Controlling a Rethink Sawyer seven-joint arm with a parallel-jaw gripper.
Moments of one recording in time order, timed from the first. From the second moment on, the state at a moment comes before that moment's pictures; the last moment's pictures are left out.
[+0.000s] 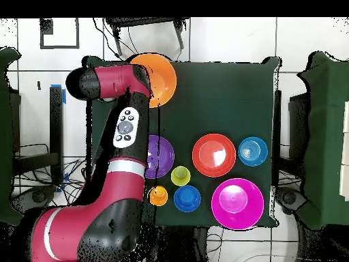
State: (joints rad) arm 0.19 -0.06 -0.32 0.71 0.22 0.74 1.92
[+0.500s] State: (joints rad) arm 0.10 -0.18 -0.20 0.79 0.34 0.88 1.92
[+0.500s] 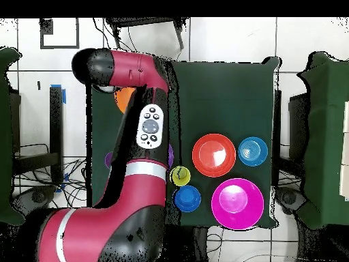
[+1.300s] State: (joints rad) arm -0.22 -0.15 0.18 0.87 0.55 1.10 1.92
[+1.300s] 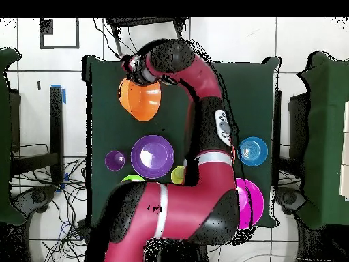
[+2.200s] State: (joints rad) arm -0.39 -0.04 0.53 1.02 0.57 1.39 1.92
